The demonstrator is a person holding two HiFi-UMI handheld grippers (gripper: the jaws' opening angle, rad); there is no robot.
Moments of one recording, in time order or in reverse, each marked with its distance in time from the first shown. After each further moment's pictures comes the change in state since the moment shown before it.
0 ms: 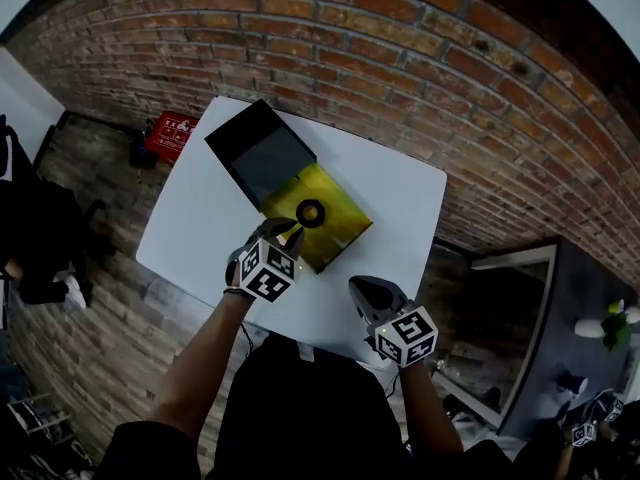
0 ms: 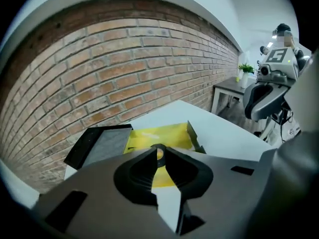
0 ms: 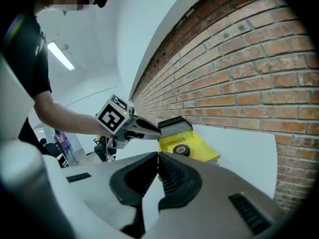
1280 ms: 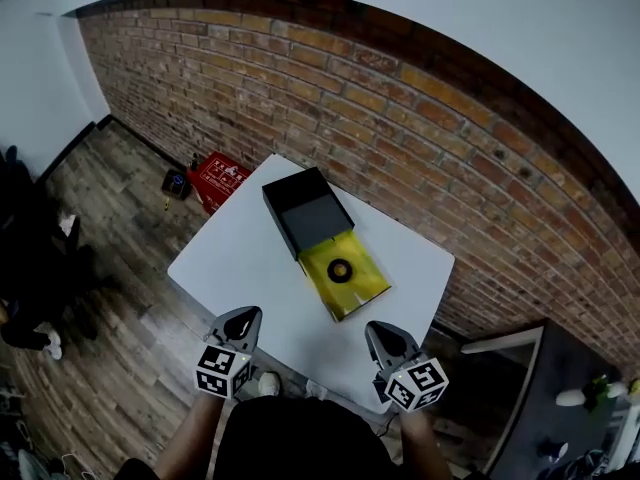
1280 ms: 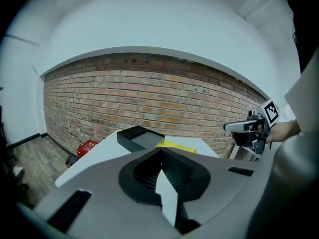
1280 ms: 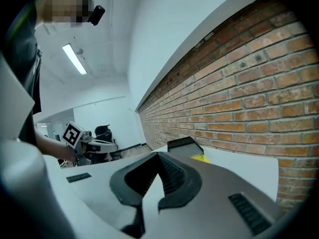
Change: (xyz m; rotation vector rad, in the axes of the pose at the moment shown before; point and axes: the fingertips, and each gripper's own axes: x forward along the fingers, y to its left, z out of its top) left arm -0.221 0.012 -0.088 -0.537 -0.377 0.266; right arm -0.023 0.063 0.067 -0.086 -0.157 0.028
